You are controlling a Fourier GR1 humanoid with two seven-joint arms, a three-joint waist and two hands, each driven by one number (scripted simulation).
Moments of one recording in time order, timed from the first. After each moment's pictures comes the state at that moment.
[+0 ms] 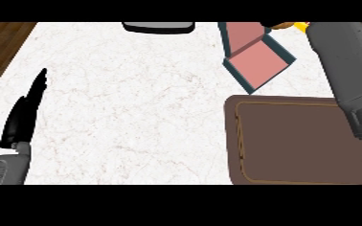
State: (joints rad) left arm -0.15 0.40 0.10 -1.31 -0.19 0.13 0.05; right arm -1.17 -0.38 -0.18 -0.49 0.65 -0.04 -0.12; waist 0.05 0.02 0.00
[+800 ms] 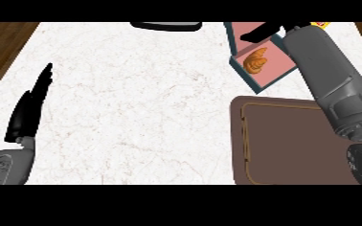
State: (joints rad) left arm -0.18 0.38 0.09 -1.31 -0.20 0.11 0.05; right arm -1.25 -0.32 -0.26 -0.19 0.65 -0.17 -0.08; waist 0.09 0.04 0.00
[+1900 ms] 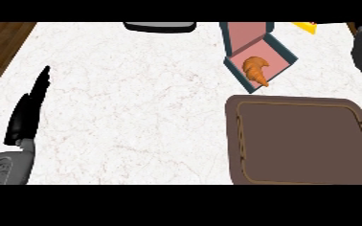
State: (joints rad) left arm -0.17 0.37 0.11 -1.31 -0.21 0.12 0.06; right arm -1.17 -0.54 -0.55 -0.21 0.37 -0.11 -0.40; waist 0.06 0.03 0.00
